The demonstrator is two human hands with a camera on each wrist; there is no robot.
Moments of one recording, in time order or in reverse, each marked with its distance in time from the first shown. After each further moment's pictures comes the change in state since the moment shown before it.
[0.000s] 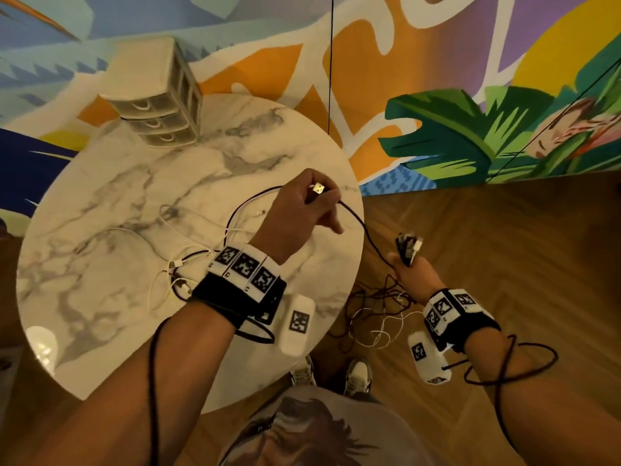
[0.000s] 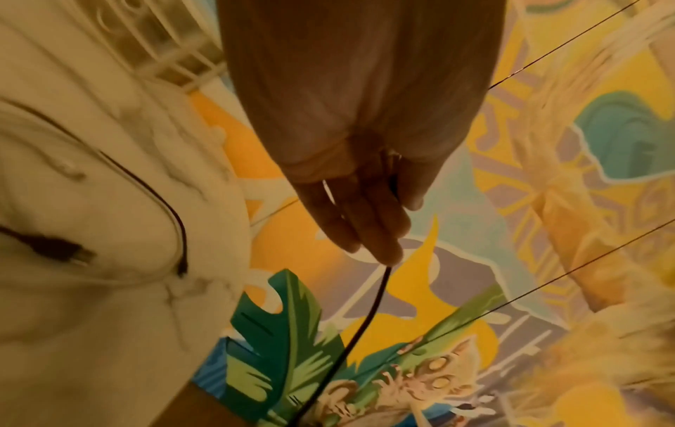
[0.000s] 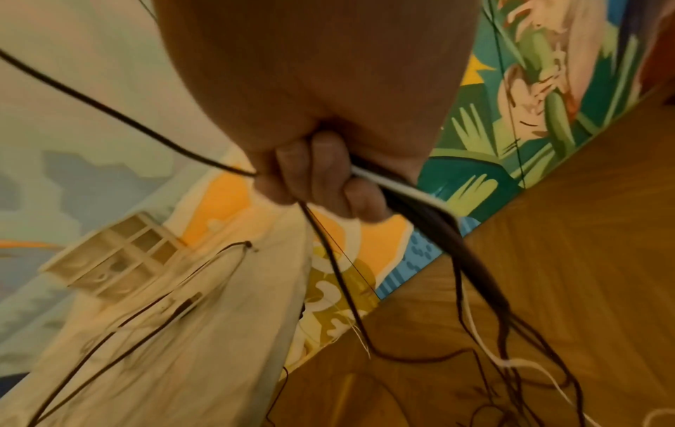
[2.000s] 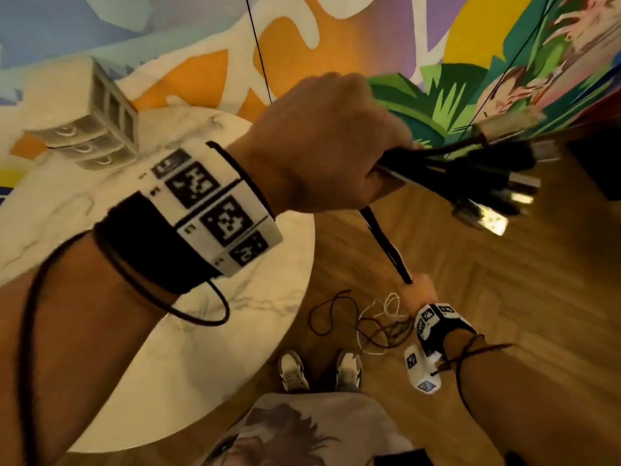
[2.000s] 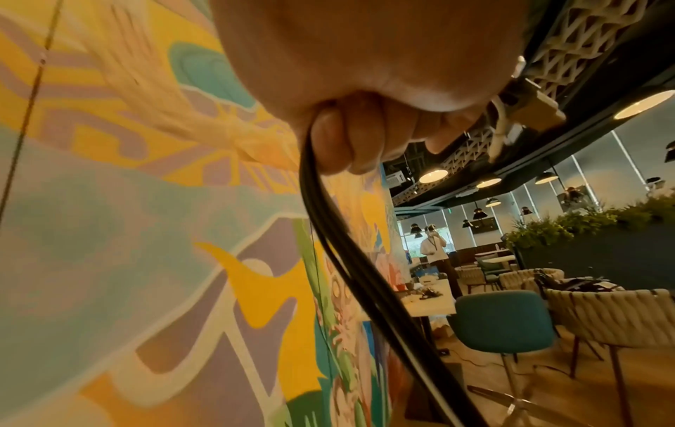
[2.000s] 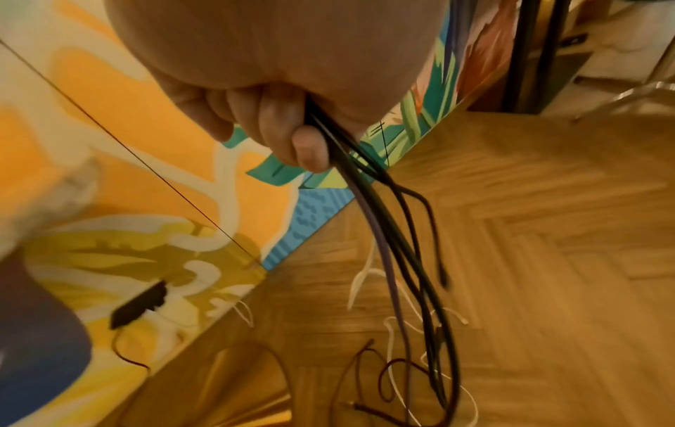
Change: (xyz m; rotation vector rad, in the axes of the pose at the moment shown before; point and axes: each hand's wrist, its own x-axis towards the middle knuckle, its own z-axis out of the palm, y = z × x) left_hand -0.001 0.140 0.110 1.121 -0.493 0.928; right_hand 0.001 0.129 -0.019 0.192 0.193 0.276
